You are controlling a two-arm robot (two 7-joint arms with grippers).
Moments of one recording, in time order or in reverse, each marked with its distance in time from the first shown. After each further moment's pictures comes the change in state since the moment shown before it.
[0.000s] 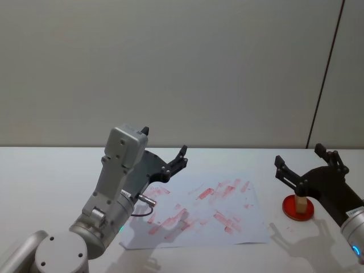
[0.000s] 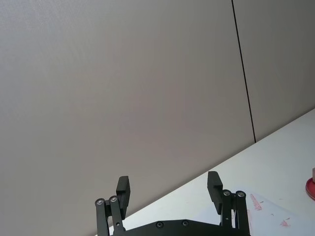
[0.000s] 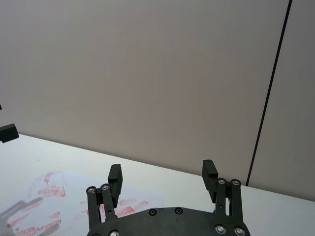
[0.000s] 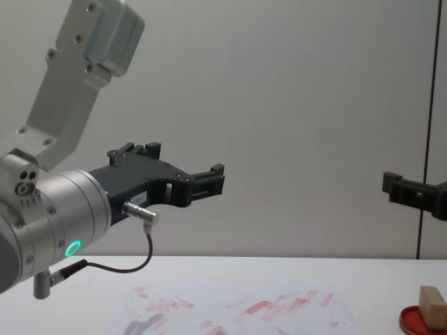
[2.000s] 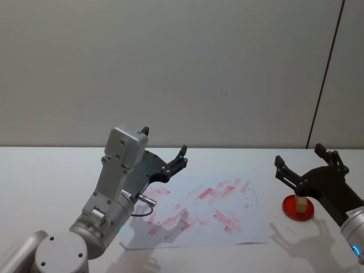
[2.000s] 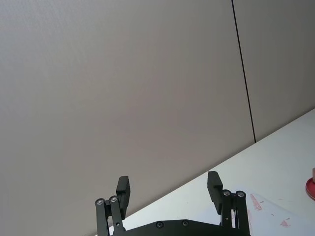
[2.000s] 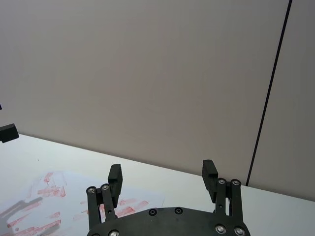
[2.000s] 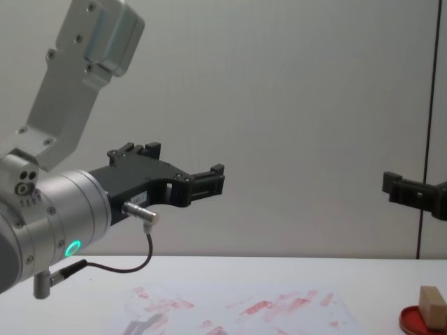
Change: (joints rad) left arm 0.000 0.000 0.000 0.000 0.000 0.000 0.000; right arm 0.000 0.000 0.000 0.000 0.000 0.000 0.000
